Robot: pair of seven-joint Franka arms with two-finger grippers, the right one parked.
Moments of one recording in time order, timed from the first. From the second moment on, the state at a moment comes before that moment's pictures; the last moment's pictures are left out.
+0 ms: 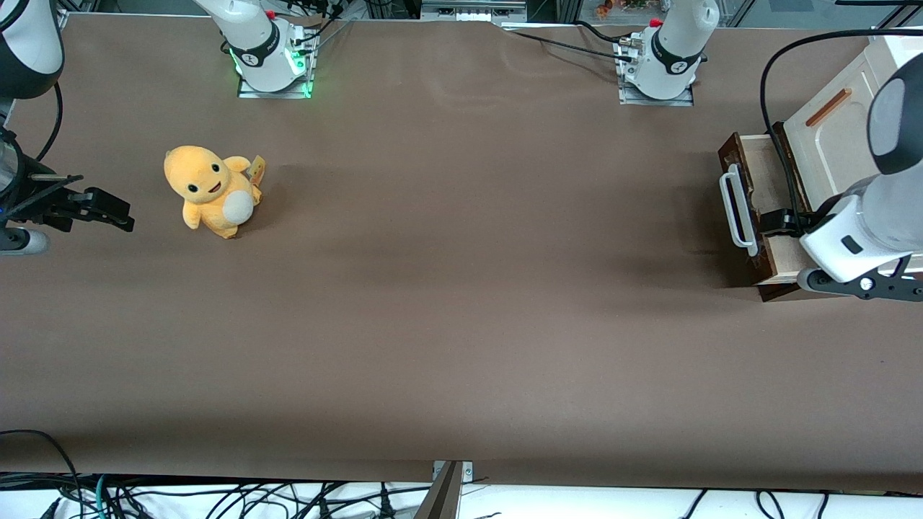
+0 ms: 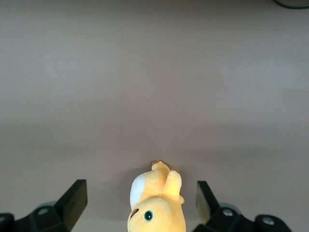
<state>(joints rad) -0.07 0.46 0.00 -1.09 0.15 1.28 0.10</state>
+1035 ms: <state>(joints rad) -0.06 0.40 0.10 -1.29 -0.04 1.57 0.17</state>
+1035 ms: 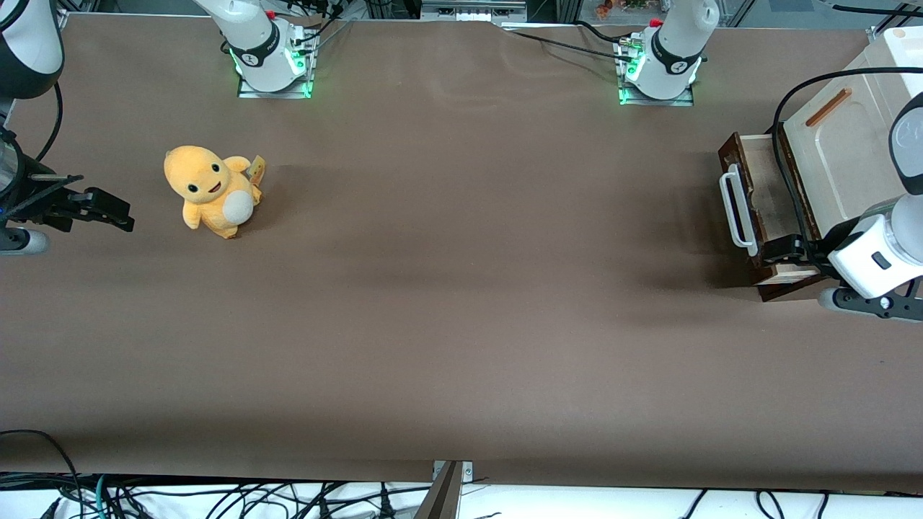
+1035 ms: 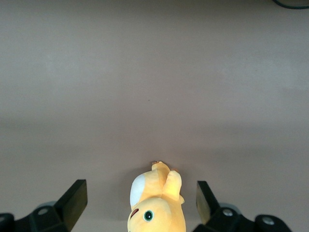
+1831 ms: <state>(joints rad) -0.06 0.39 0.11 -1.30 -0.04 1.57 0.17</state>
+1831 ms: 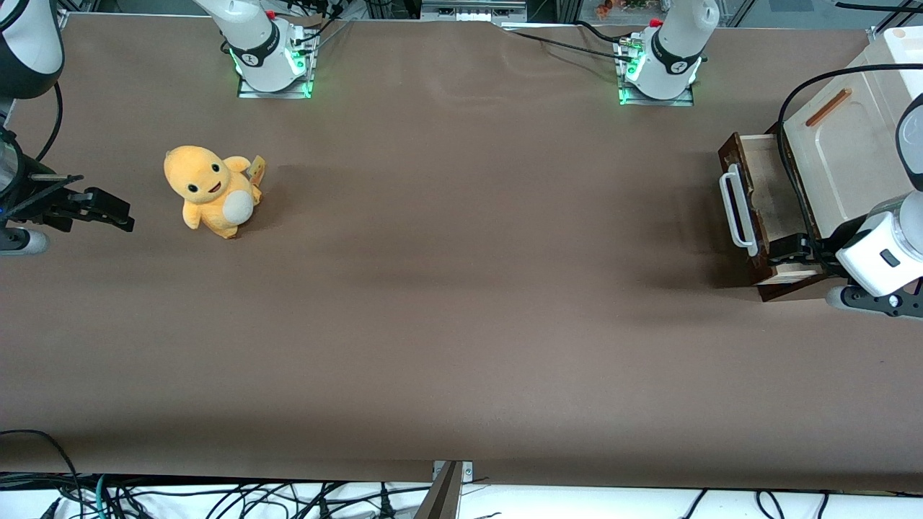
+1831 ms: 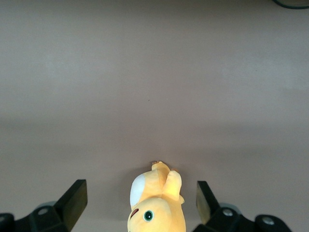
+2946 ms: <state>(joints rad) -0.06 0.39 0.11 -1.30 -0.04 1.58 0.17</state>
